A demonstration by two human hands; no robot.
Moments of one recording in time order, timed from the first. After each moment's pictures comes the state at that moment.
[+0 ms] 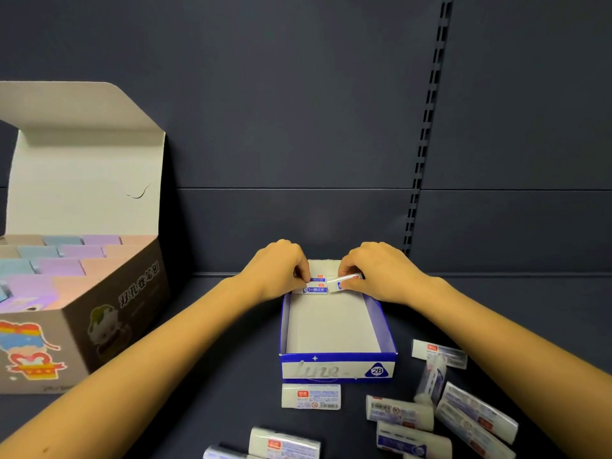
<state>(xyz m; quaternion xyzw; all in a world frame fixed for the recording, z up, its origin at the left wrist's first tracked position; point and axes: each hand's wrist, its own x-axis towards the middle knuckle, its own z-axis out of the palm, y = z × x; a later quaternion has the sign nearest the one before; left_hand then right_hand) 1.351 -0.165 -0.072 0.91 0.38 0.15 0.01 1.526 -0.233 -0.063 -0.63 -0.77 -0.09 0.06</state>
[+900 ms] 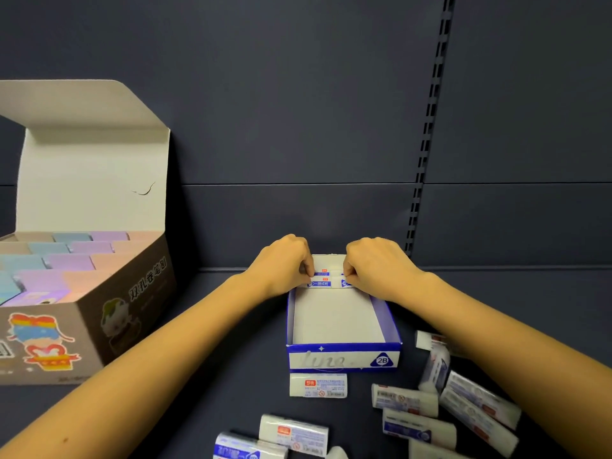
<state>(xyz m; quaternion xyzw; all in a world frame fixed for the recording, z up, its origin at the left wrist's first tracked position) 1.350 -0.168 -0.075 0.92 0.37 0.16 -0.01 1.513 -0.231 -0.070 -0.65 -0.74 -0.18 0.03</state>
